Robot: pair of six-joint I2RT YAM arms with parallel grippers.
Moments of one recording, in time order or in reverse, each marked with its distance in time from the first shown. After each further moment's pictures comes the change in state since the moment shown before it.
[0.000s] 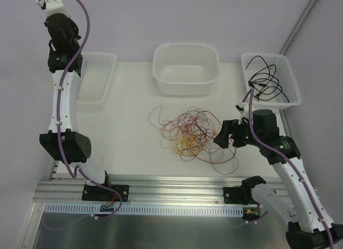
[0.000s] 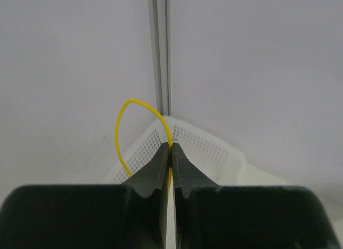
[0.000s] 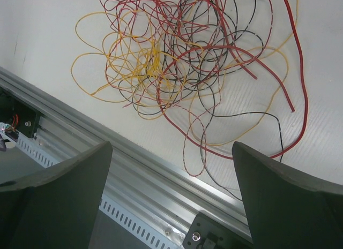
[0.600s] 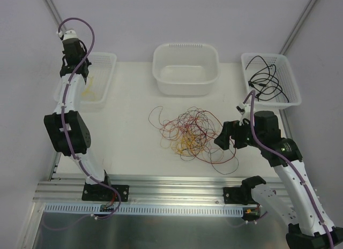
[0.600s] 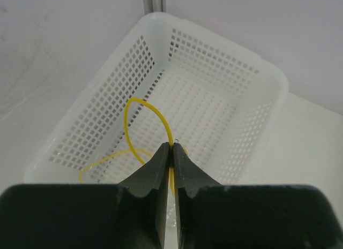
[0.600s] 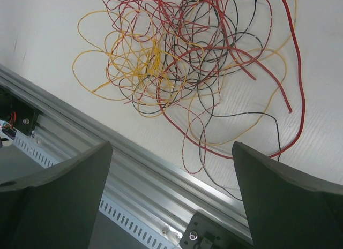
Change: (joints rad) left arm 0.067 0.107 -0.351 0.056 0.122 -0.108; right arm 0.000 -0.026 0.000 -0.010 -0.001 -0.019
